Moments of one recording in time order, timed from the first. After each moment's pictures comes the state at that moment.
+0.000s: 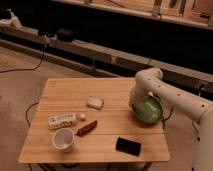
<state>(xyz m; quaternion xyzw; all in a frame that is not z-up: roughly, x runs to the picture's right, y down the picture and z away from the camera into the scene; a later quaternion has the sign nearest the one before) 0.165 0.104 0.880 -0.19 -0.25 -0.59 0.74</state>
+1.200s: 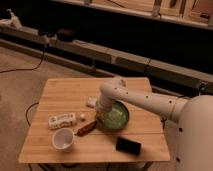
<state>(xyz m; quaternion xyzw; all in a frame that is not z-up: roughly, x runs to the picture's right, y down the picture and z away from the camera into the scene) -0.033 0.183 0.824 -0.13 -0.40 -0.65 0.63</state>
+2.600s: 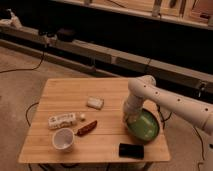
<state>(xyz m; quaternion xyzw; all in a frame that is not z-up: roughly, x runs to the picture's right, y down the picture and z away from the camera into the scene) 0.142 0.169 0.817 -0.25 -0.32 -0.58 0.71</state>
